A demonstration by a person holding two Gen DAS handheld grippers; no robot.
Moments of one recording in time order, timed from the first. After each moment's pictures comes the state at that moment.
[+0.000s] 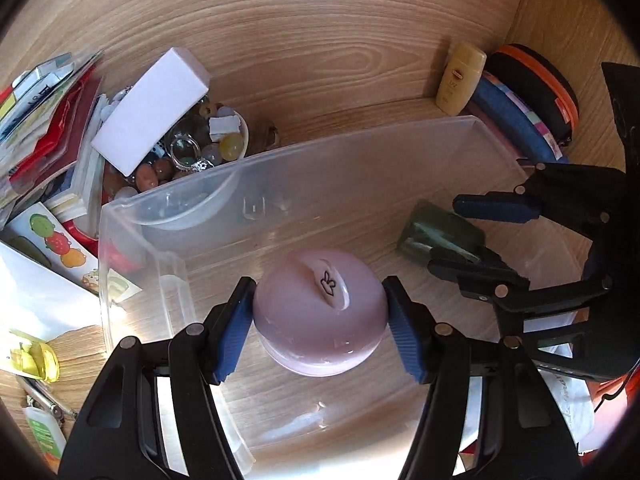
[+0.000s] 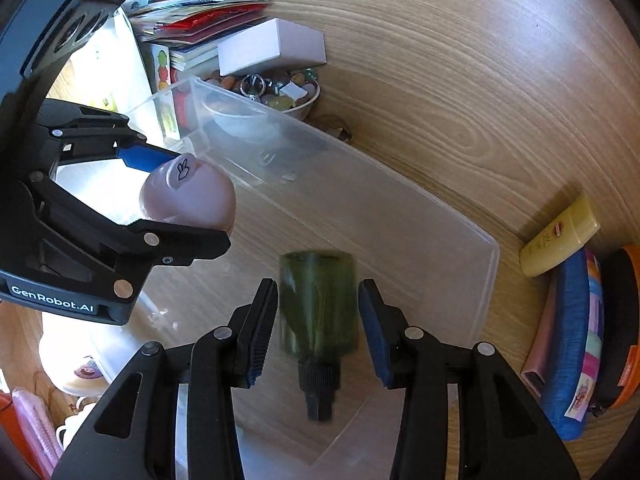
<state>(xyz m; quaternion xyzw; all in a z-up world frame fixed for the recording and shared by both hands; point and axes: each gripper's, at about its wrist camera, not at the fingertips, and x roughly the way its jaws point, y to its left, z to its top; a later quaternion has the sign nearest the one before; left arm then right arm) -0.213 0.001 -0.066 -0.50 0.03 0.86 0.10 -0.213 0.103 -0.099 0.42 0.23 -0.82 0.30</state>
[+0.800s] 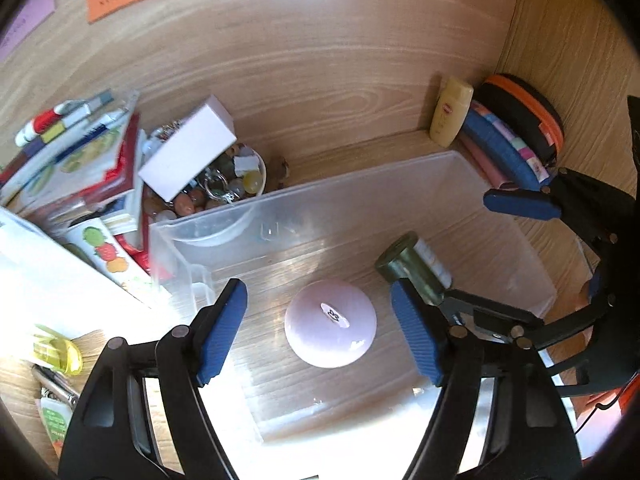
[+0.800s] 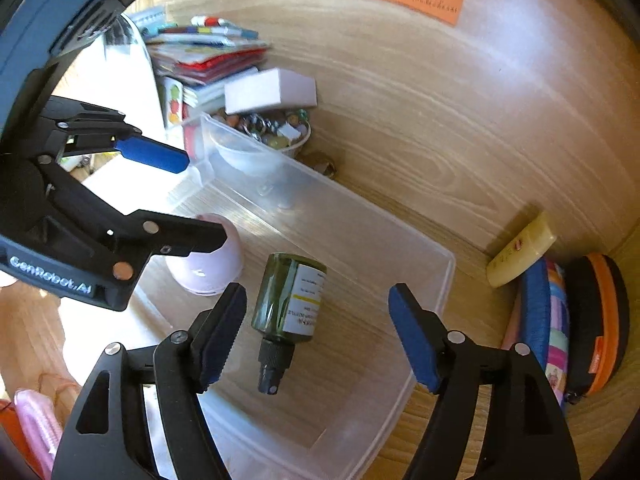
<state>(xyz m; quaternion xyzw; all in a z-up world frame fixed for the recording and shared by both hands) -0.185 0.000 -0.030 -0.46 0.02 0.88 0.09 -0.182 0.111 -0.066 0.37 0.23 -0.85 0.29</state>
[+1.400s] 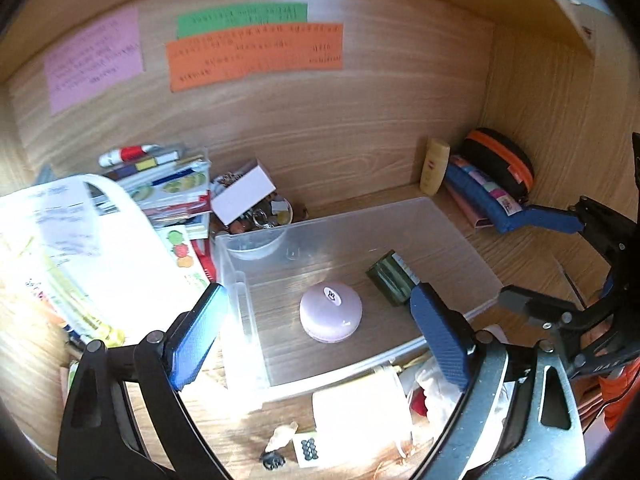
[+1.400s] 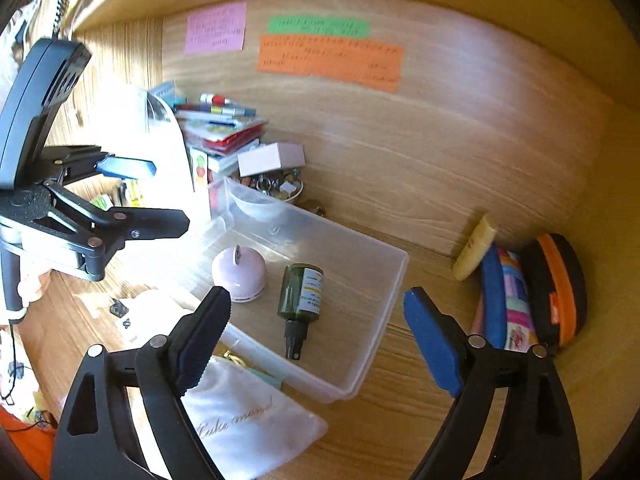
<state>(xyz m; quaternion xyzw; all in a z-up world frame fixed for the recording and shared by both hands) -0.100 -0.003 0.021 -0.35 0.02 0.94 0.05 -0.111 0.159 -0.016 0.30 0.16 -0.90 0.28</state>
